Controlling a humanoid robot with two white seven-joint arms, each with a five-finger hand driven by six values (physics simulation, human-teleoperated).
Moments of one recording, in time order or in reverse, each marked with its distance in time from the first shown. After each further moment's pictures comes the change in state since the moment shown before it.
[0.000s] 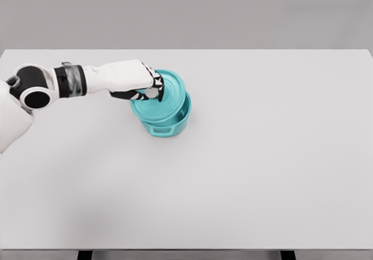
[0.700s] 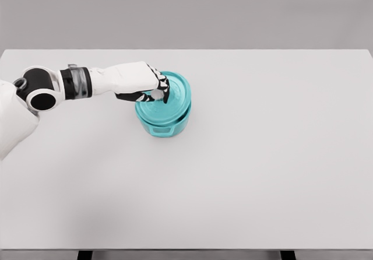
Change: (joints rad) left arm 0.003 -0.018 -0.012 0.005 0.001 0.001 0.015; right arm 0.000 0.000 0.000 0.000 0.000 0.000 0.000
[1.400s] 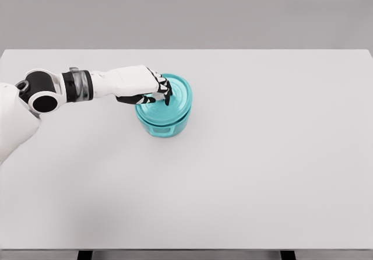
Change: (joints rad) left arm 0.003 -0.001 -0.013 0.013 -0.003 0.001 0.002; right arm 0.000 0.000 0.000 0.000 0.000 0.000 0.000
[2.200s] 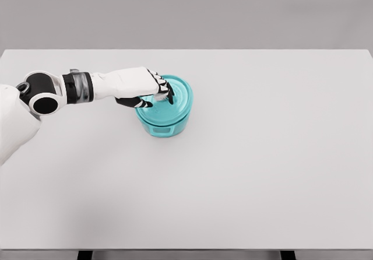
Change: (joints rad) left arm 0.008 0.000 0.000 0.000 0.000 0.000 0.001; right arm 0.000 0.000 0.000 0.000 0.000 0.000 0.000
